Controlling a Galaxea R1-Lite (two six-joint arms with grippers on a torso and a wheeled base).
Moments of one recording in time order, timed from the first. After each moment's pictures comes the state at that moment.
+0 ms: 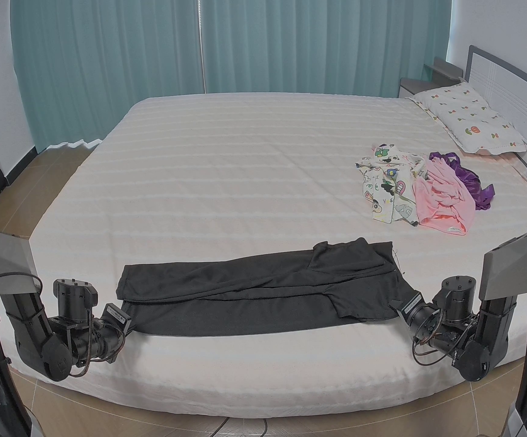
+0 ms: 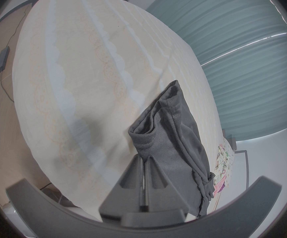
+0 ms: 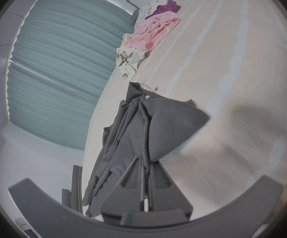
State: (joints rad) left arm -0.08 2.11 -0.28 -1.14 -0.06 -1.15; right arm 0.29 2.29 -0.30 -1.55 -0.03 1.09
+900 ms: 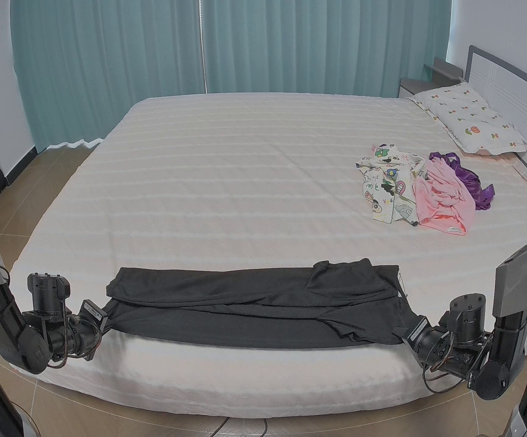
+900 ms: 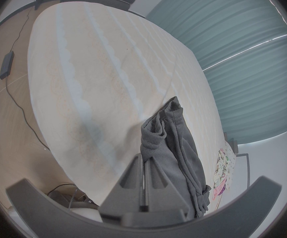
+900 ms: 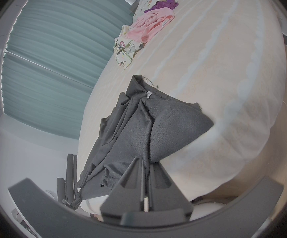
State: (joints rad) left arm 0.05 1.98 -0.26 -1.00 -0.12 -1.06; right arm 0.36 2.19 -0.08 -1.55 -0.04 1.09
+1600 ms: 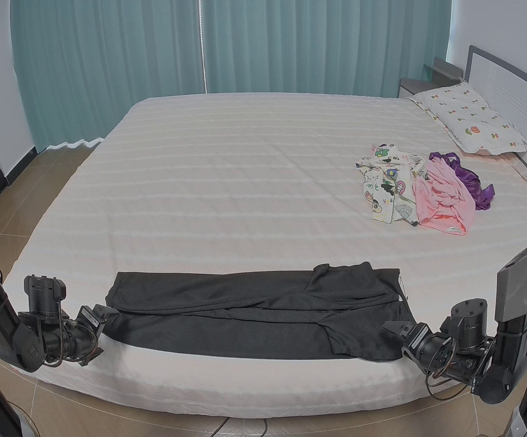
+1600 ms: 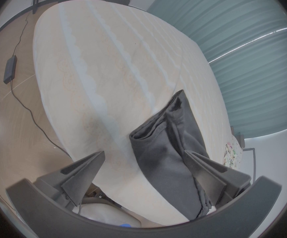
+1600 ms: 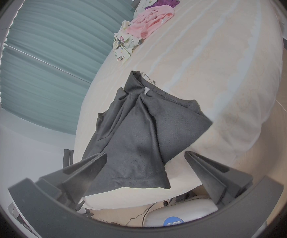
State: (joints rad) left arm 0.08 1.95 -0.26 -0.89 -0.16 -1.00; right arm 0.38 2.18 -0.04 -1.55 -0.04 1.07
